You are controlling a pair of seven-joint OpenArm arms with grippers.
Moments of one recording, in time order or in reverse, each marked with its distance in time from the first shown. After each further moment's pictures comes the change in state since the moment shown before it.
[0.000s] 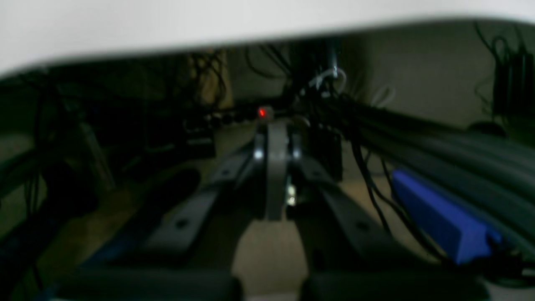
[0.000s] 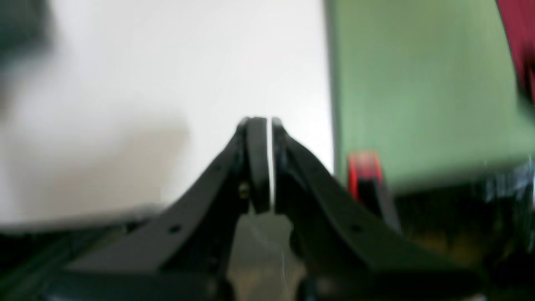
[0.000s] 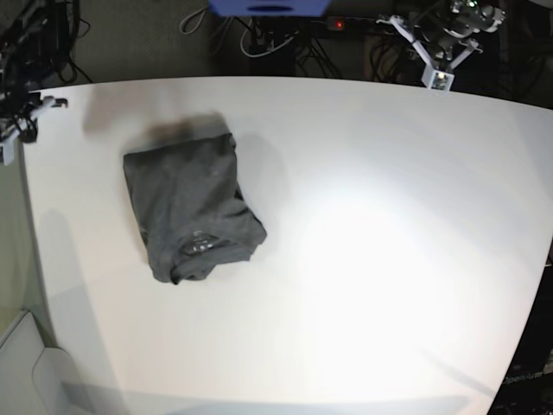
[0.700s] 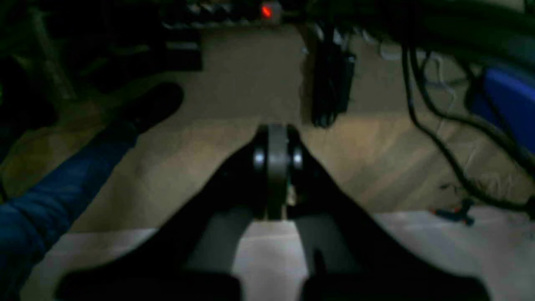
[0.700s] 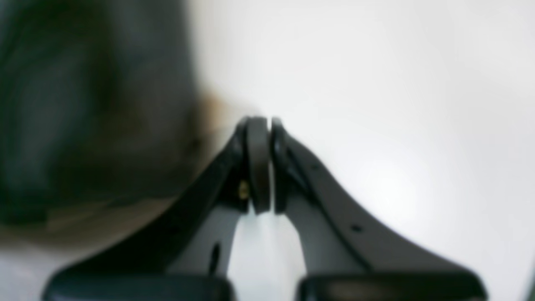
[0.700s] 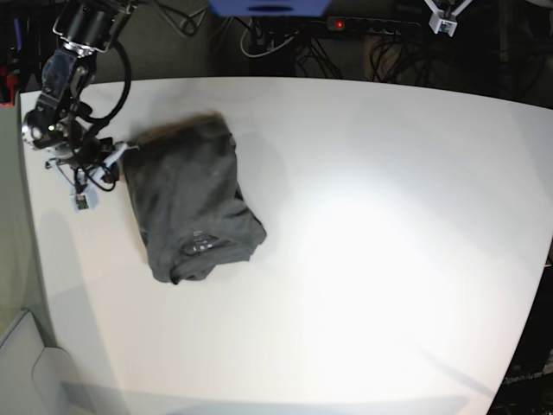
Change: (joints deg) left arm 3.5 -5.6 0.1 -23.2 0.0 -0.2 -10.3; right arm 13.9 -3.4 -18.4 -22.6 -11.3 -0.2 9.2
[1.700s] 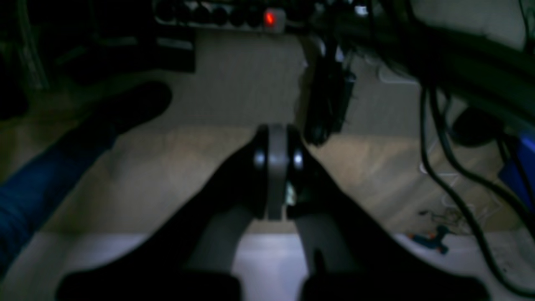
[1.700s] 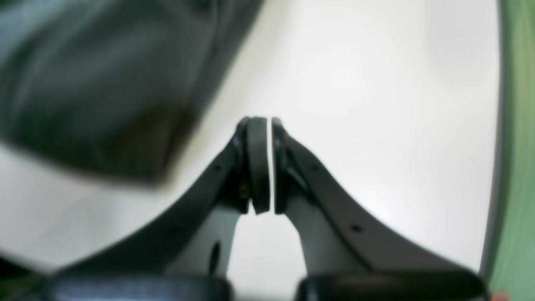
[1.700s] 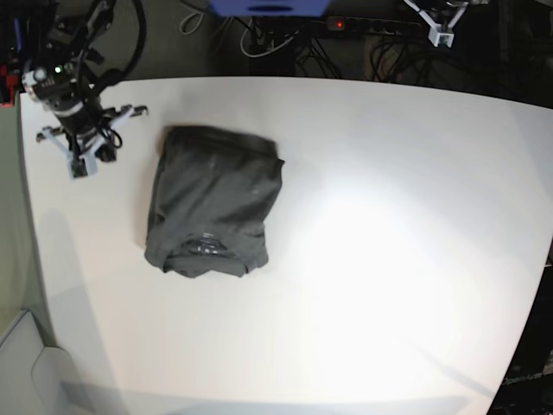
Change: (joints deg) left arm -12.4 -1.2 4.1 -23.4 -0.1 0.2 -11.6; right arm -16.1 -8.8 4.3 26.8 -0.2 0.4 -0.9
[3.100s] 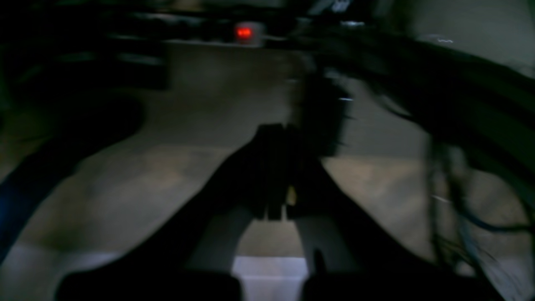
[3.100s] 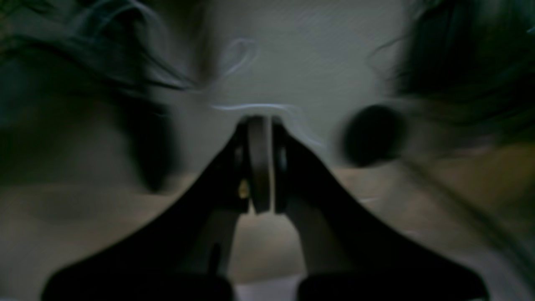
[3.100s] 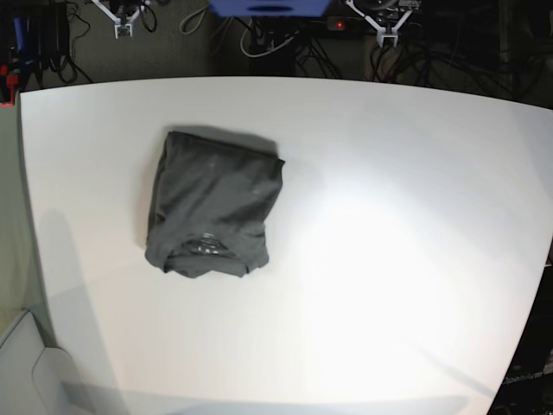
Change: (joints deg) left arm -26.9 6.4 22.5 -56.1 -0.2 15.6 -33.1; right arm 8.6 13.8 -13.5 -102.7 -24.0 -42.0 61.8
